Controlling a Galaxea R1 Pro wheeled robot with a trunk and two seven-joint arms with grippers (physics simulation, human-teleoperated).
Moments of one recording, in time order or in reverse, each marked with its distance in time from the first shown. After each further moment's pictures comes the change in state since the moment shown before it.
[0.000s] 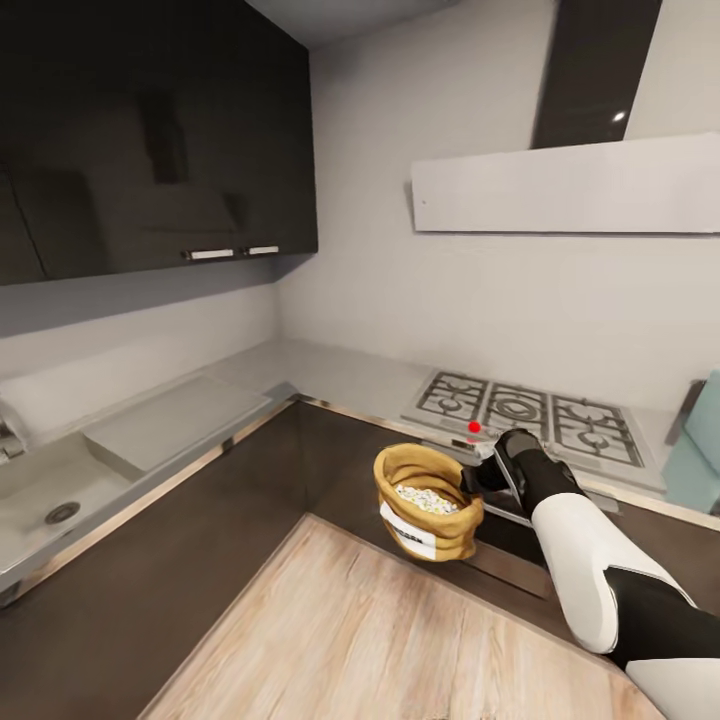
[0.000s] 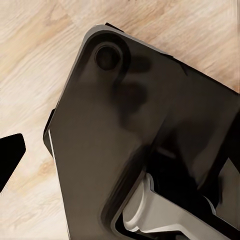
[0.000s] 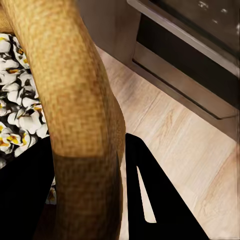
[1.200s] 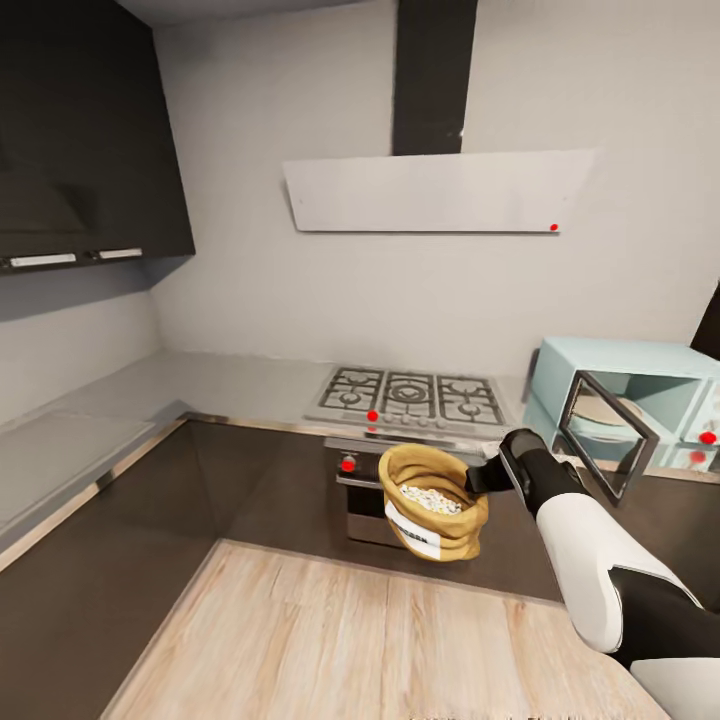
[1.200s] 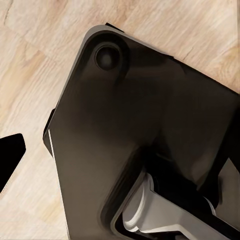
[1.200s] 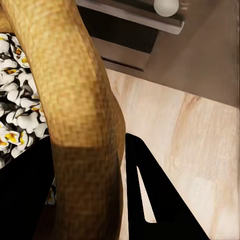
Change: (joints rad) left arm 0.000 0.000 -0.001 0.000 0.004 0.000 0.000; right arm 0.000 -0.015 0.000 0.000 0.000 0.000 0.000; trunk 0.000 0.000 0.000
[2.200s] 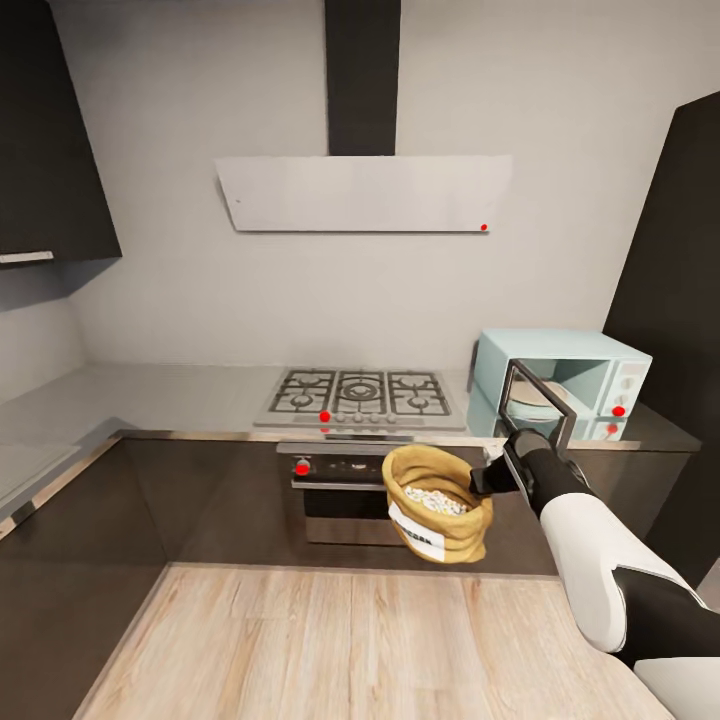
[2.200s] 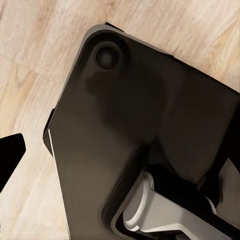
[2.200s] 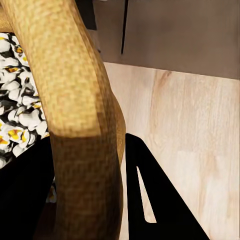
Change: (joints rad) left arm 0.000 -0.001 -0.004 0.002 -0.003 0.000 0.000; right arm 0.000 -0.012 -0.001 -0.003 0.004 0.023 0.007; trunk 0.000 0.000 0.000
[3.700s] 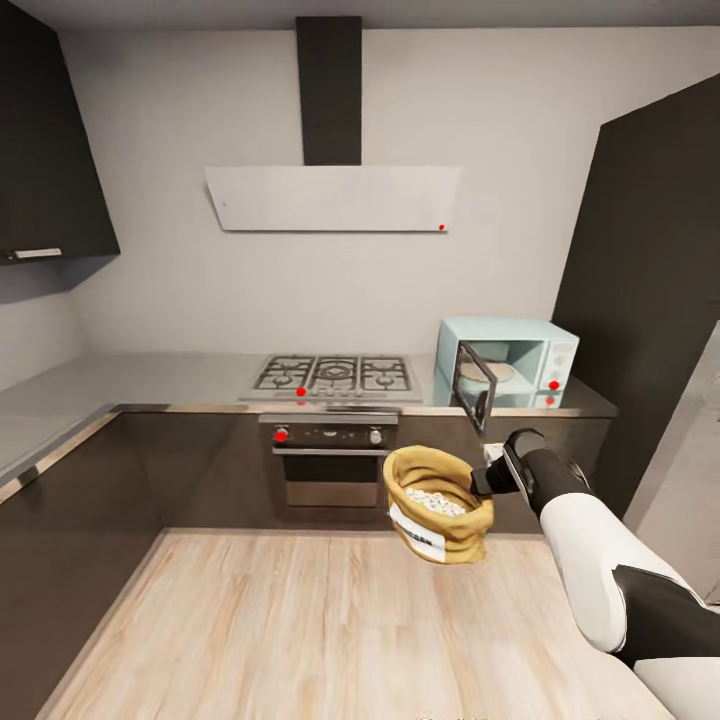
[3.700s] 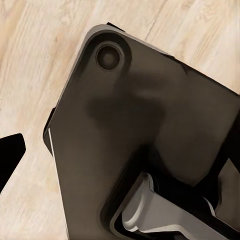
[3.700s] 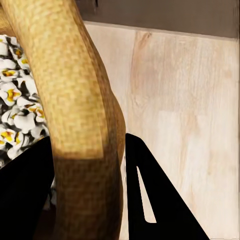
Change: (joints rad) left arm 0.000 0.001 0.010 0.000 0.007 0.000 0.001; right arm 0.000 0.000 0.000 0.001 -0.003 0.009 -0.009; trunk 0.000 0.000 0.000
